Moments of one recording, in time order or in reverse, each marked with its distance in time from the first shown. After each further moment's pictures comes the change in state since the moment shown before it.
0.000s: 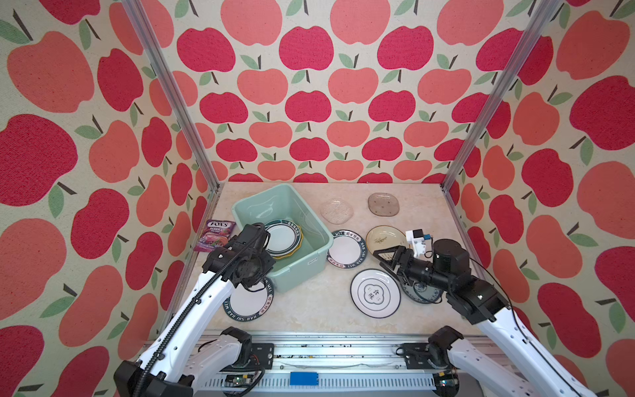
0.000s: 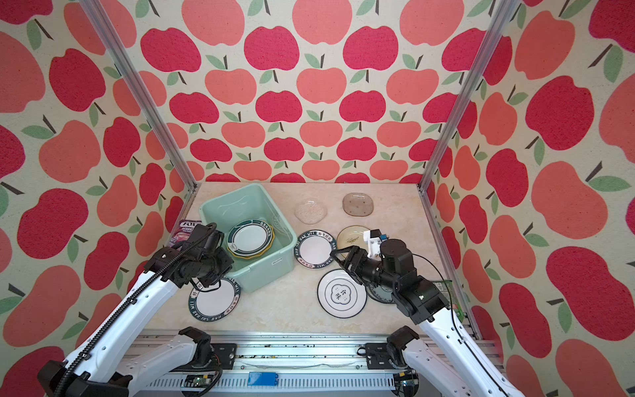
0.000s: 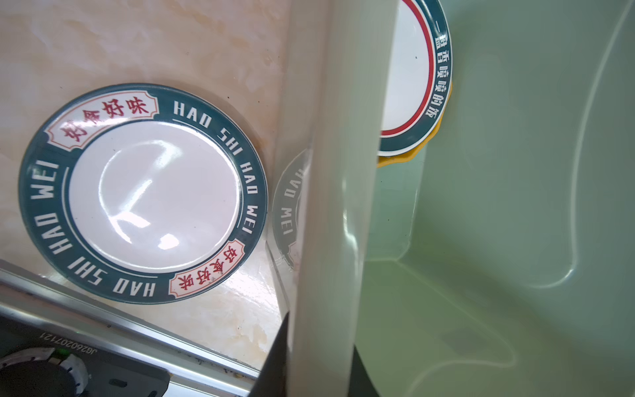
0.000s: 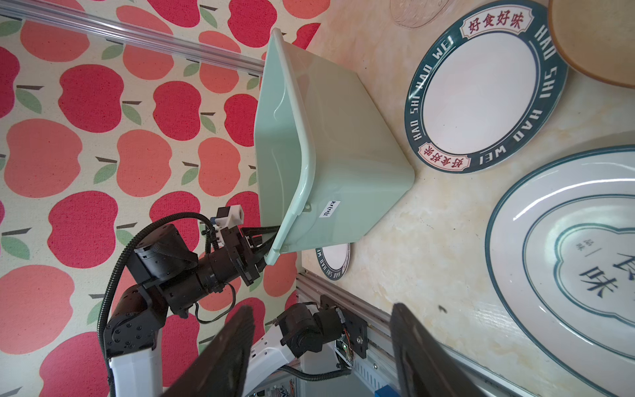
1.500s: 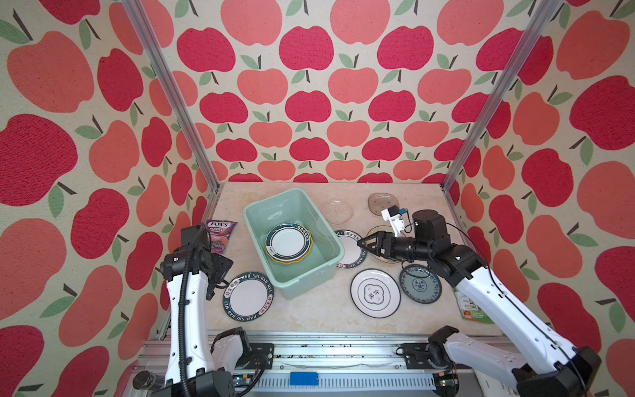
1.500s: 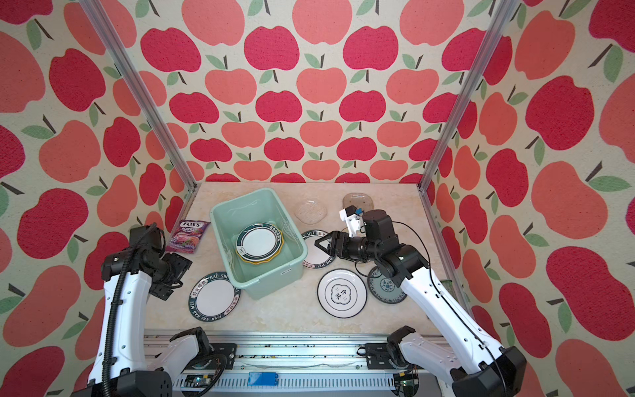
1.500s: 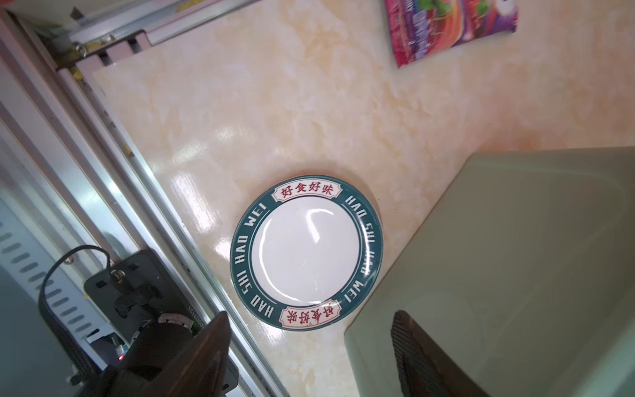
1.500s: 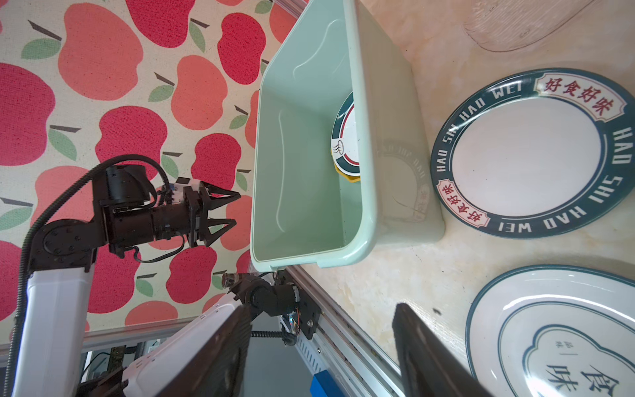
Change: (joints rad) left arm 0.746 0.008 0.027 -0.219 0.039 0.272; right arm -0.027 0.339 0.257 -0.048 -0.166 -0.441
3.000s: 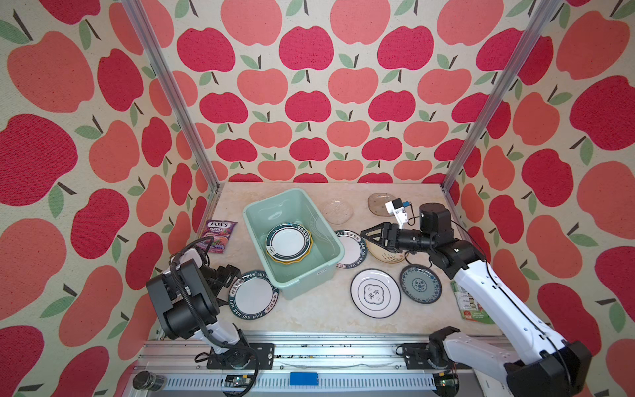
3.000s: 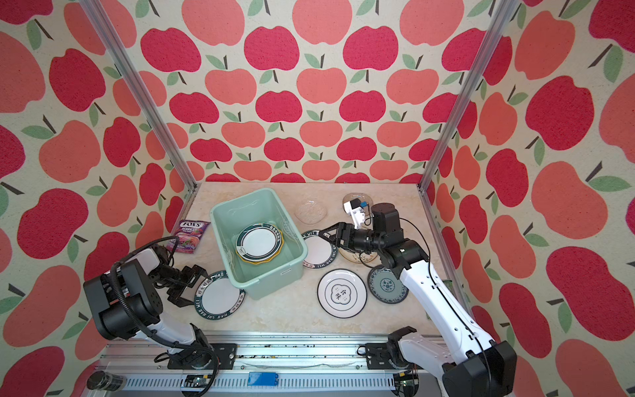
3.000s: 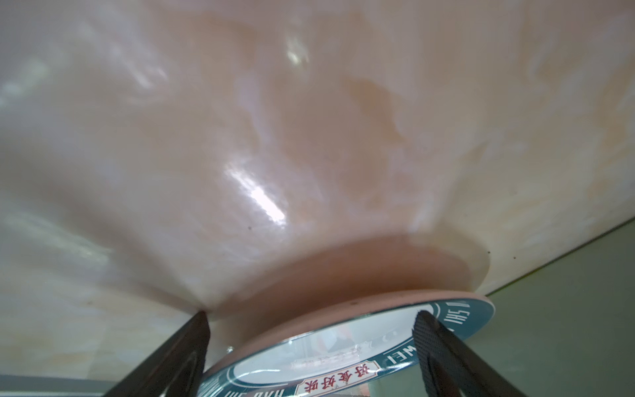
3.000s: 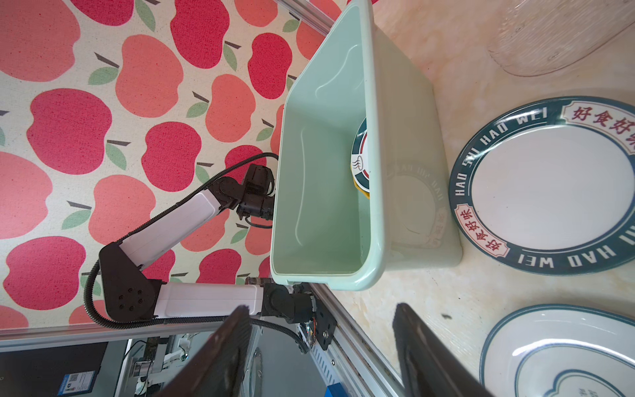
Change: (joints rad) left arm 0.194 0.589 -0.180 0.347 0.337 0.362; right arm -0.128 0.048 -0.021 0.129 -0.172 0.014
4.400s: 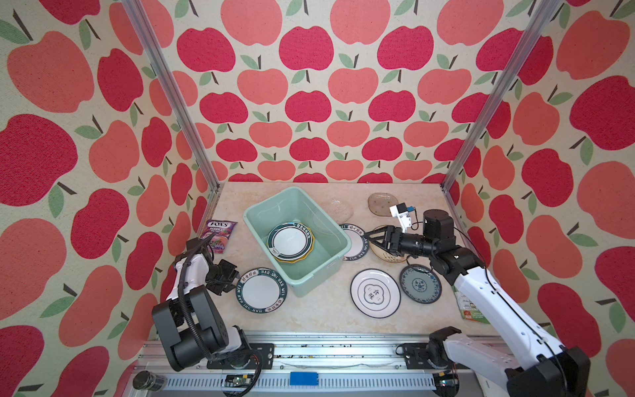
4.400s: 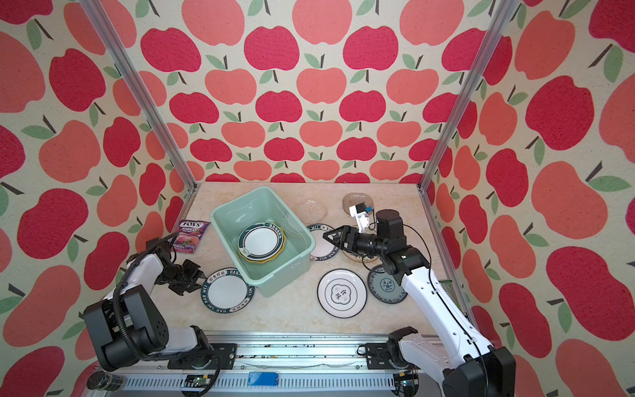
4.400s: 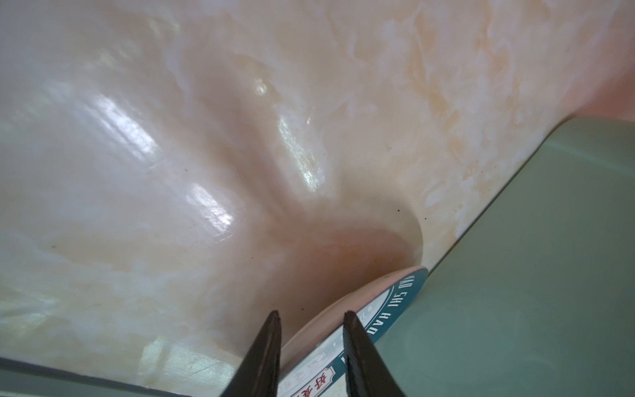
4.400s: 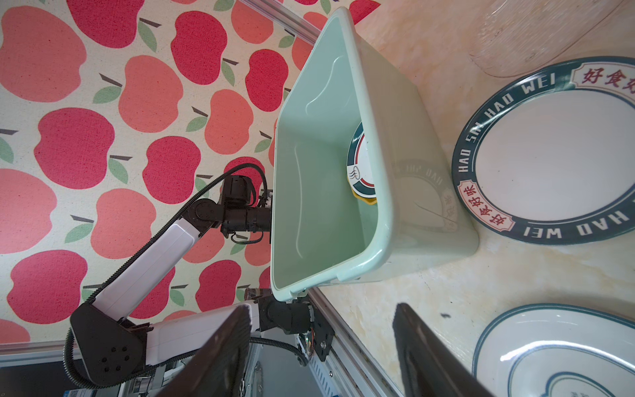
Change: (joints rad) left arm -0.064 -0.234 -0.047 0.058 0.040 -0.124; right arm -0.042 -0.041 -0.107 0.097 -0.014 0.041
